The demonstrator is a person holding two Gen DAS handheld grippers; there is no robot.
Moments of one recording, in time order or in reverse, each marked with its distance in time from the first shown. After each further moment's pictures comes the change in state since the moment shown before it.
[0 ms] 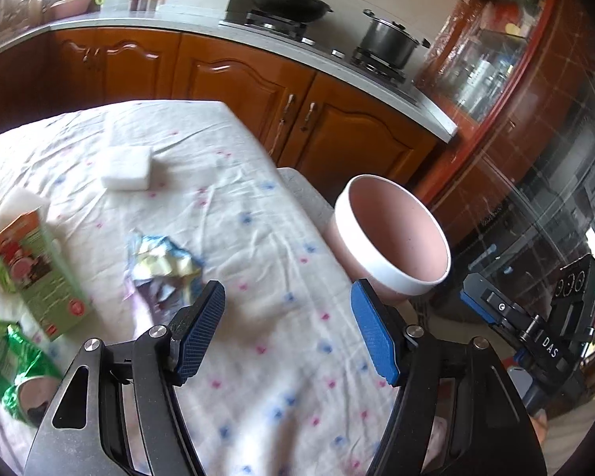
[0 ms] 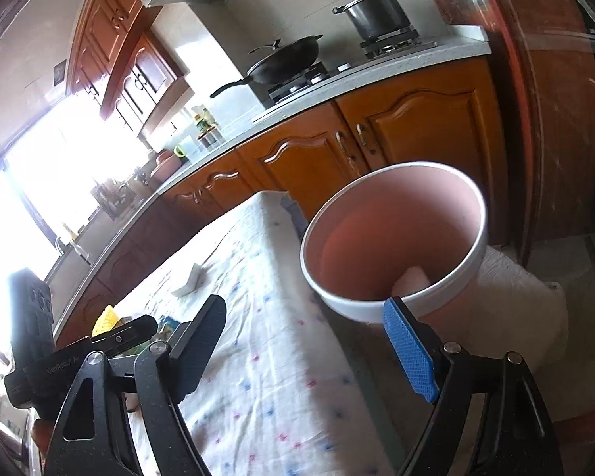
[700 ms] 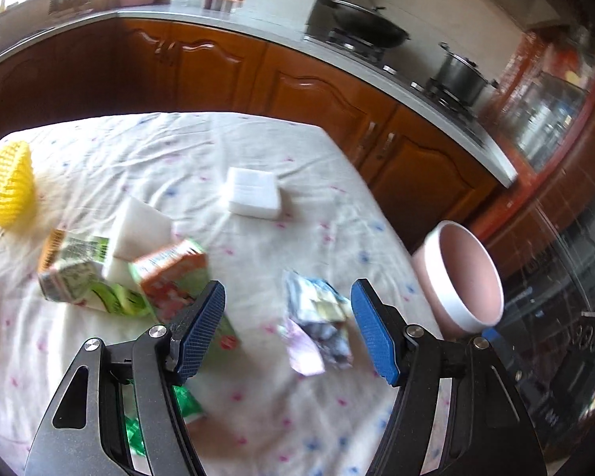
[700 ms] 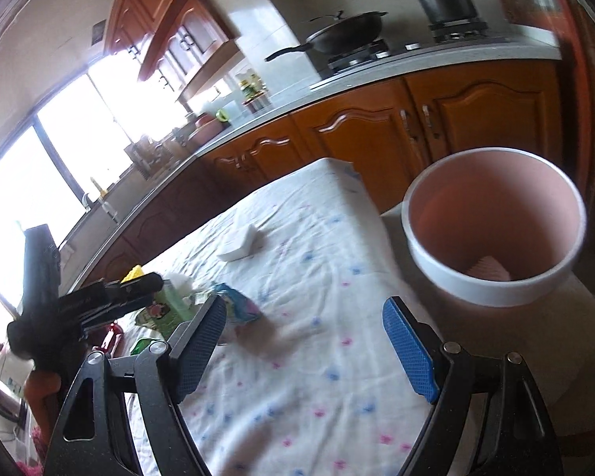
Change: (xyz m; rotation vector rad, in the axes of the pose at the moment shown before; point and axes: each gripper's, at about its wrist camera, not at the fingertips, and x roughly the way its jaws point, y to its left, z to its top) left arm -0.031 0.095 0.032 -0.138 -0.030 0.169; right arm 0.037 0.076 -0.025 -0.129 0.082 0.114
